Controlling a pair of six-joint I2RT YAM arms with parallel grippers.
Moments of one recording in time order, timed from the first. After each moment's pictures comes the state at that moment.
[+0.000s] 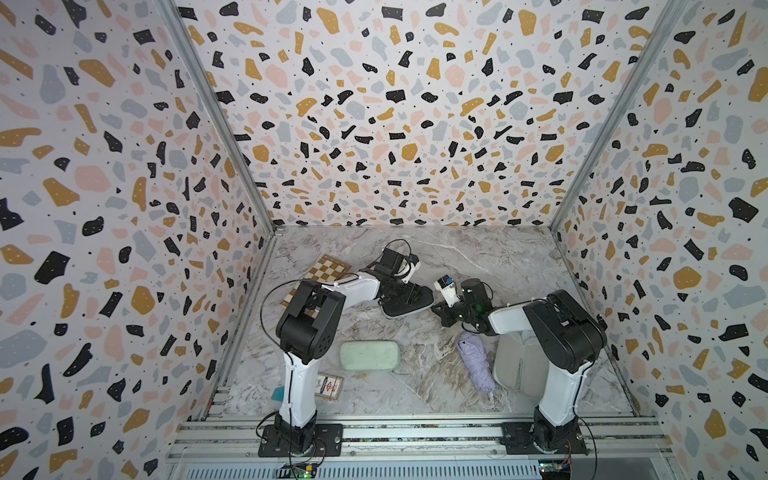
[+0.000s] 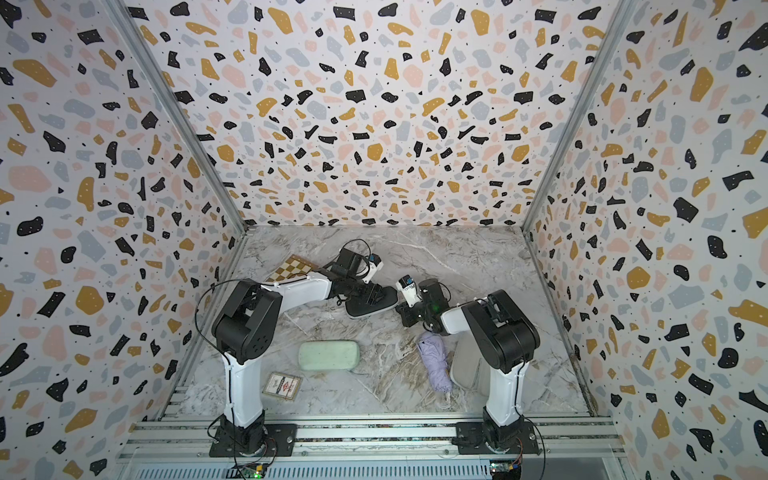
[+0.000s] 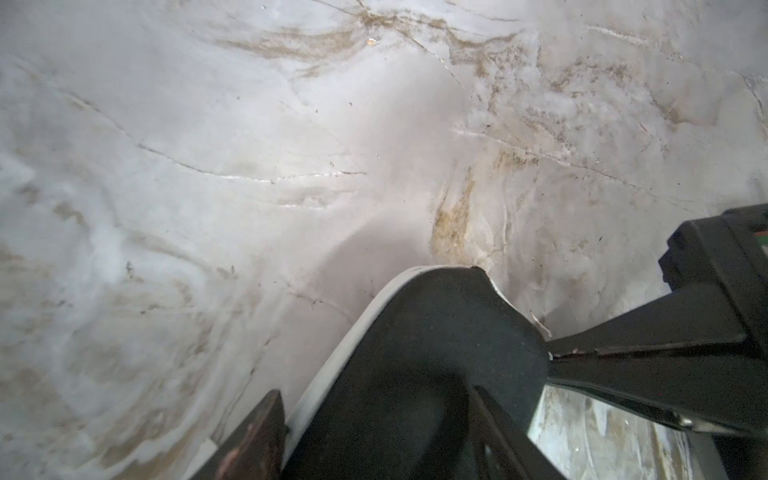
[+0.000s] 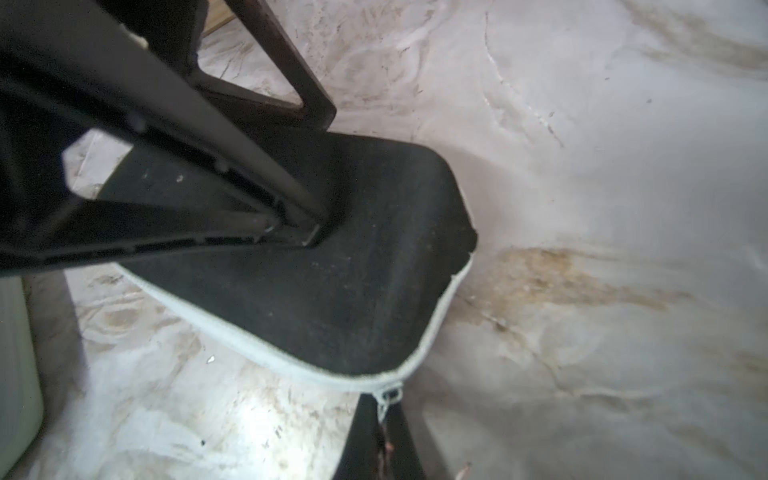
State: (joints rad) left arm -0.52 2.04 1.33 -0.22 0.34 -0.02; right arm 0.48 1.89 0.83 0.34 -0.41 0.01
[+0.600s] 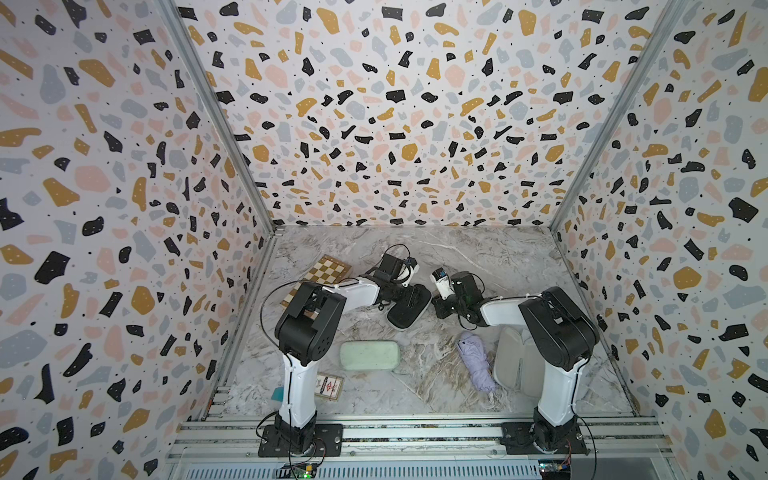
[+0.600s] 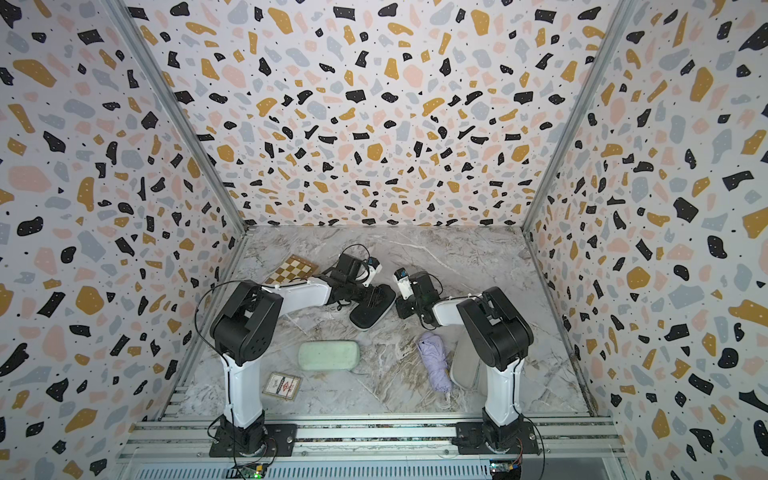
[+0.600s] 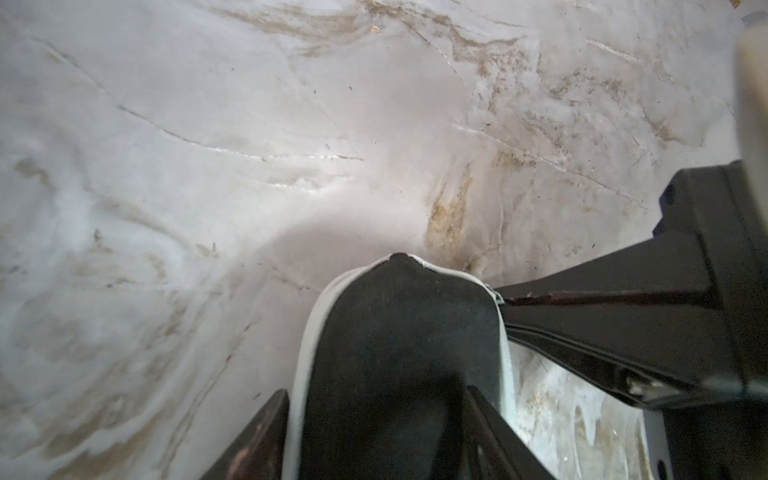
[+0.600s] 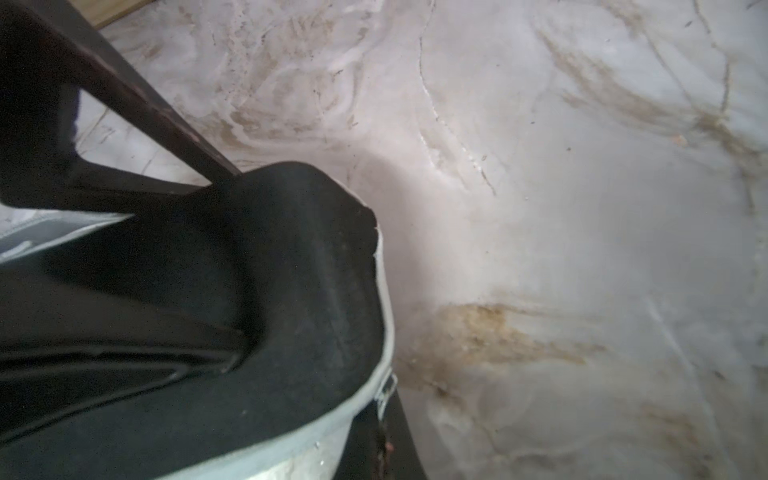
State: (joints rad) left arm -0.53 2.03 1.27 -0.15 0.33 -0.08; right arm 0.53 1.92 0.91 0.27 -0.23 0.01
